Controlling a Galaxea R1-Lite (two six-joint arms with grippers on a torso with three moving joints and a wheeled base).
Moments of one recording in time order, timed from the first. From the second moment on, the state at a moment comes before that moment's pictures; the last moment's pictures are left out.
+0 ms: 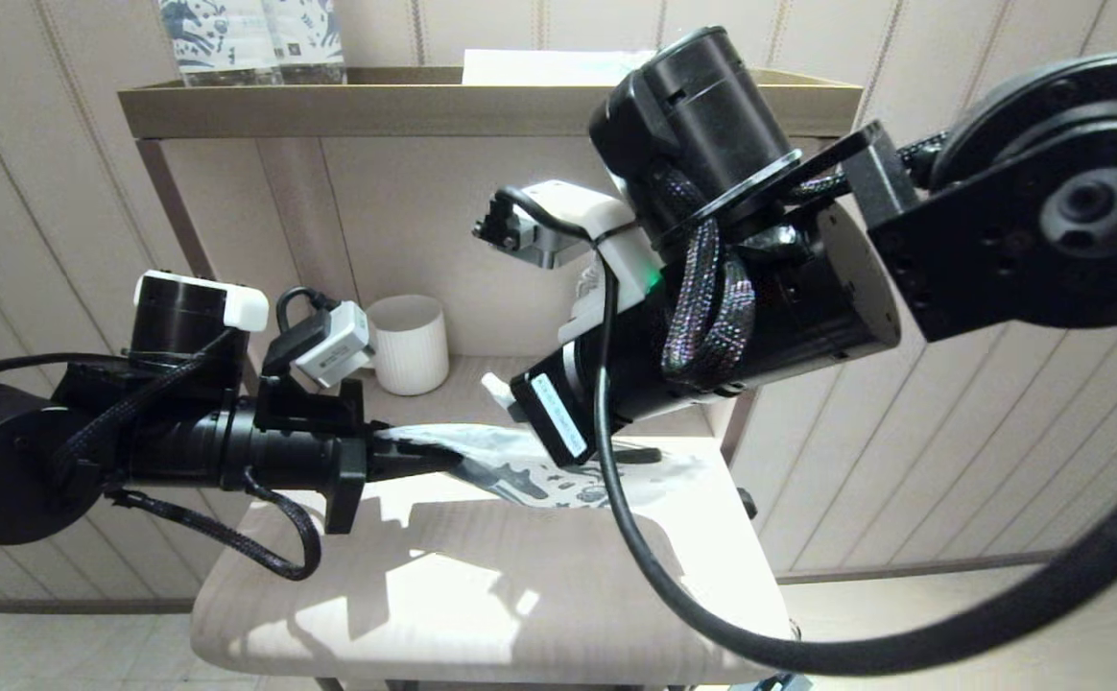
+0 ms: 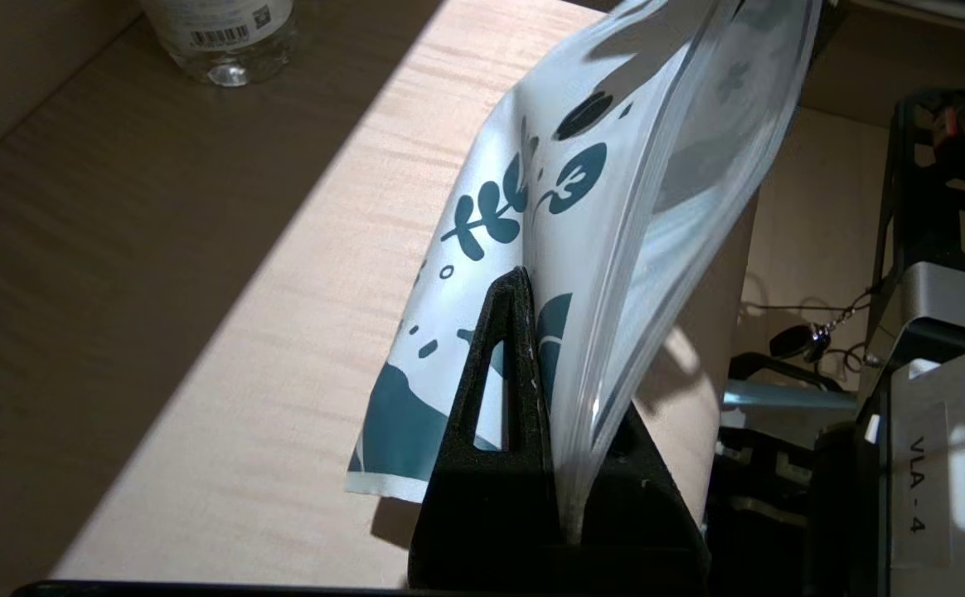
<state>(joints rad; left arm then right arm) -0.35 1.67 -0.89 -0.25 -0.83 0.44 0.88 1.88 -1.90 0.62 0.02 0.00</state>
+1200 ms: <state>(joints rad) -0.37 1.67 -0.91 -0.23 -0.83 0.43 0.89 1.79 -1.78 0.56 -0.07 -0.04</state>
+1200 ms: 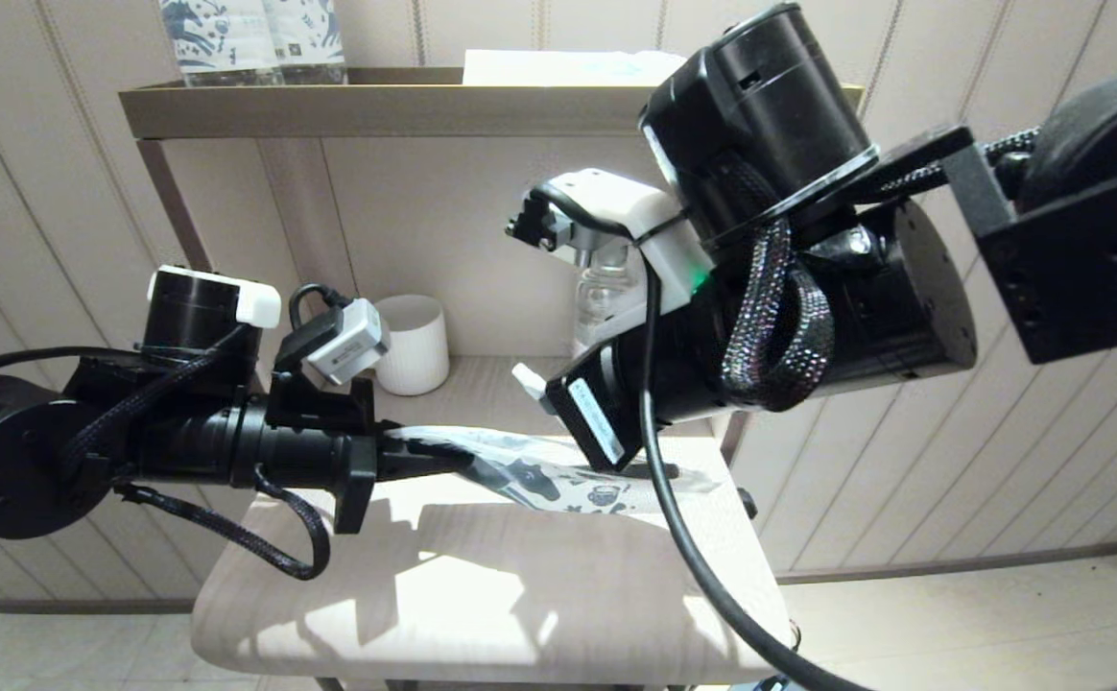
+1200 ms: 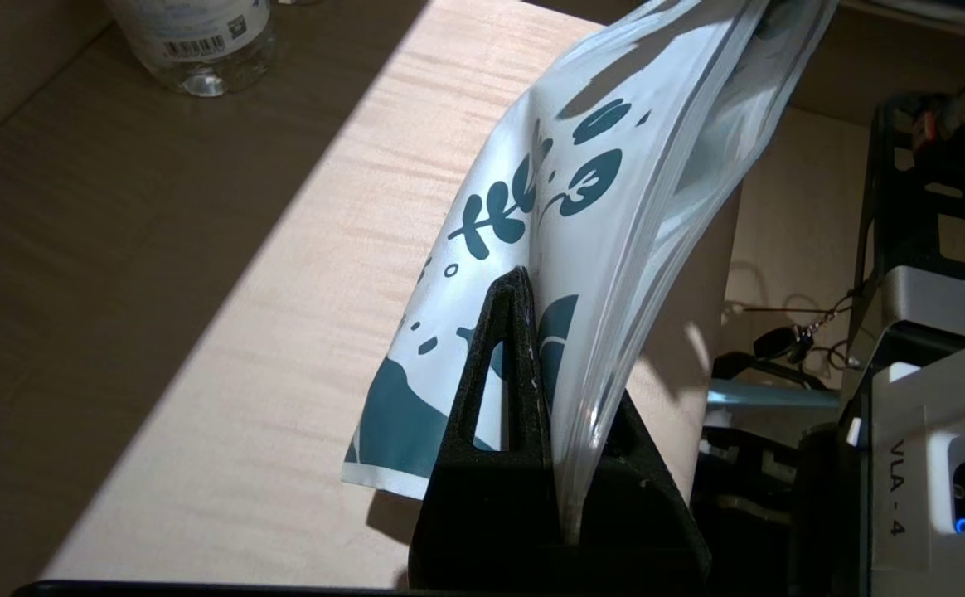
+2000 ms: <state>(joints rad) -0.37 1.70 -0.99 -0.11 -0.83 0.43 0.91 1.72 -1.64 0.57 0.00 -0.20</state>
